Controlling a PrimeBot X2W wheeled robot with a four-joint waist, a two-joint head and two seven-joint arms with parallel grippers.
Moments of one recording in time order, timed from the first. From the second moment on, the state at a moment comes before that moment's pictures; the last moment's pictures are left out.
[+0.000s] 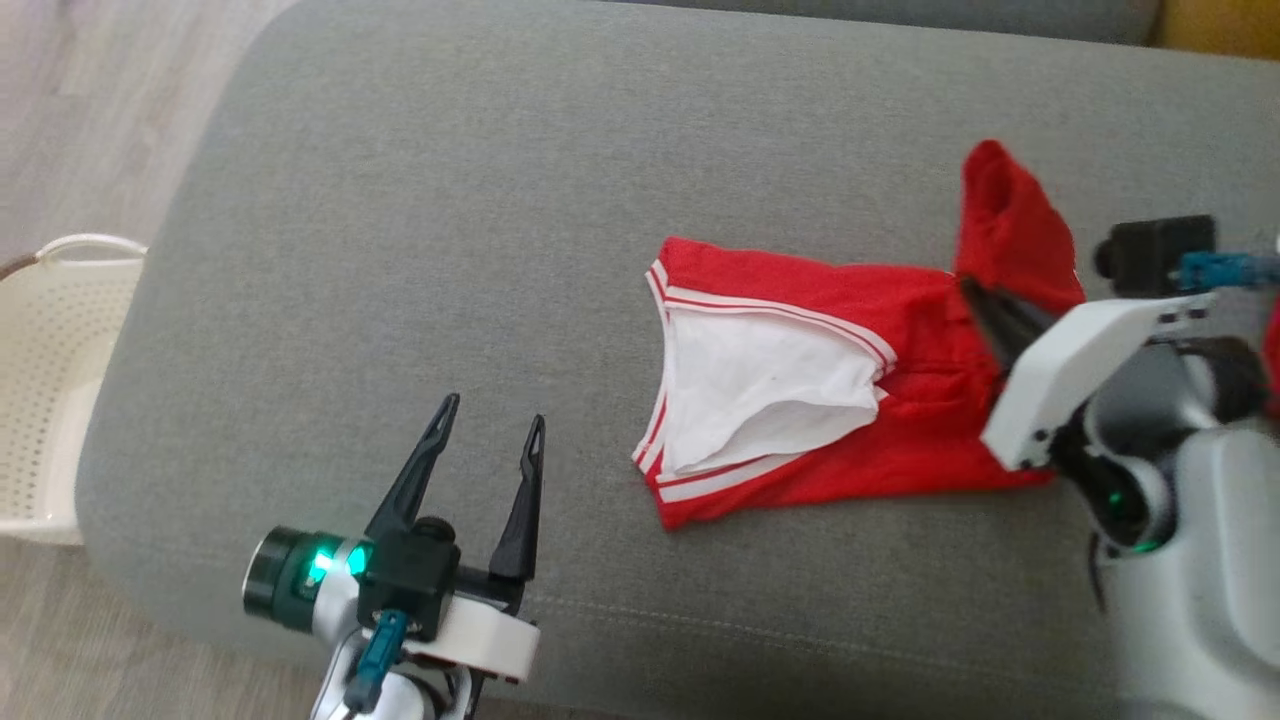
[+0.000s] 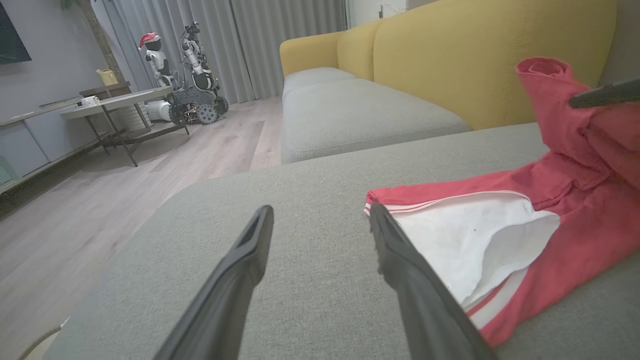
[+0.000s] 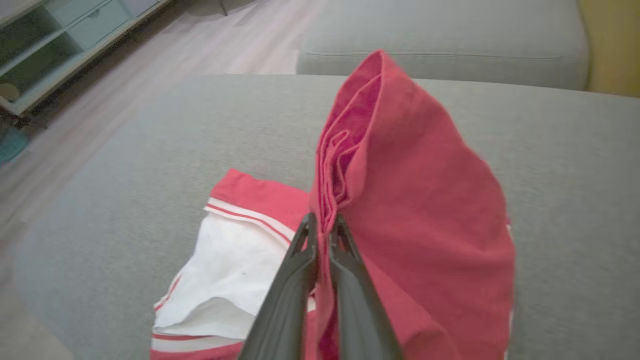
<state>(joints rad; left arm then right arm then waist) -0.05 0.19 -0.50 0.02 -0.06 0.23 -0.25 -0.34 -0.16 0.11 0.13 0.26 0.12 0.69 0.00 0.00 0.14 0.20</state>
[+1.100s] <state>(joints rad) -0.04 0.14 -0.53 0.11 -0.06 0.16 -0.25 -0.46 -0.07 0.43 0.48 0.52 0.12 0.50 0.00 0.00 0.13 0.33</state>
